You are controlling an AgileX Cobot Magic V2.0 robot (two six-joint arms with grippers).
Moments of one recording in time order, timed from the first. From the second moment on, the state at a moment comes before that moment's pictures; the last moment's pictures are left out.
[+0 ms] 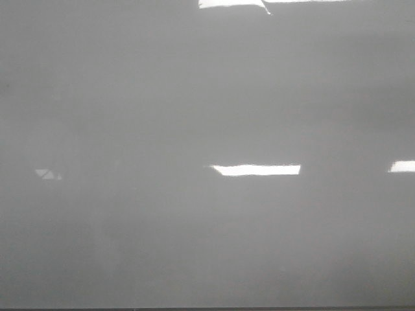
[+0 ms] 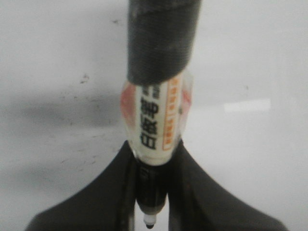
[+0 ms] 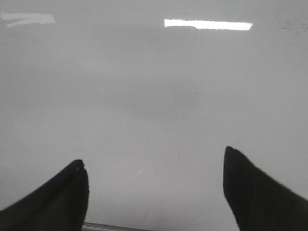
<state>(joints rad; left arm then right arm) 0.01 1.32 -0.95 -0.02 0.56 0.17 0.02 0.55 -0.65 0.13 0.63 -0.09</state>
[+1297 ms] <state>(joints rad) -0.94 1.41 -1.12 -0.19 0.95 0.71 0.62 1.14 -0.97 0.53 0.99 -0.89</state>
